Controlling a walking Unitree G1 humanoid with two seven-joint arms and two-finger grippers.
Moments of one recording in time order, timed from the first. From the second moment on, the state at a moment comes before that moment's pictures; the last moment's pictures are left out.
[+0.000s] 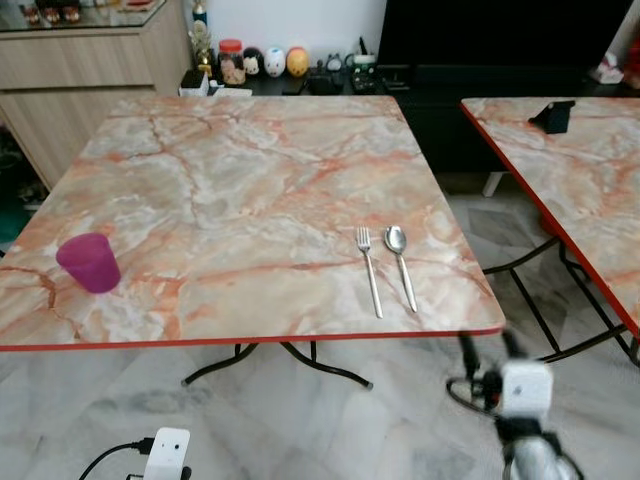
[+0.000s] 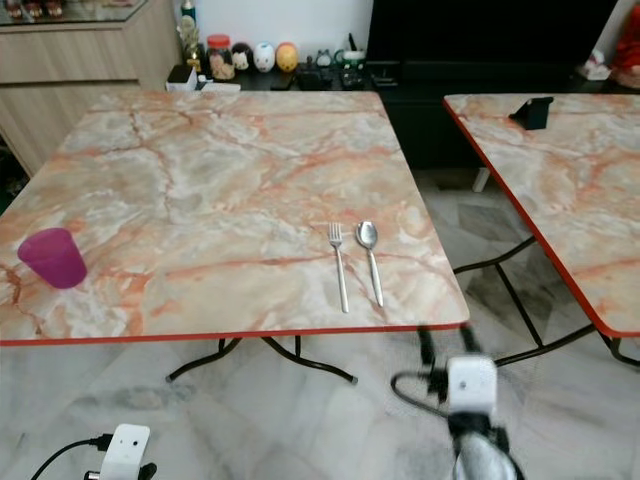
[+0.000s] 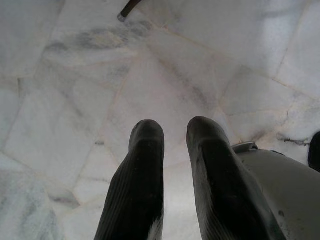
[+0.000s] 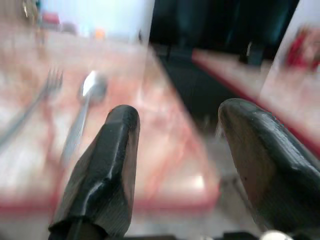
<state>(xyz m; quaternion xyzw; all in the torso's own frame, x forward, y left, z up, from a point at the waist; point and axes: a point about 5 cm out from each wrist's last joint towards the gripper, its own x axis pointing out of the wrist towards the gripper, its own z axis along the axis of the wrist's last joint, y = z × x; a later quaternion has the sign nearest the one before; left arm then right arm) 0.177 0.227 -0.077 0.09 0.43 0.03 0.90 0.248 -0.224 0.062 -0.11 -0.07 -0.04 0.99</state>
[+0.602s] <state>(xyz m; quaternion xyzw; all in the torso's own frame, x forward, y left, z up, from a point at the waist) 0.182 0.223 -0.075 0.09 0.42 0.04 0.90 0.334 -0.192 0.113 -0.01 -0.07 -0.05 1.00</state>
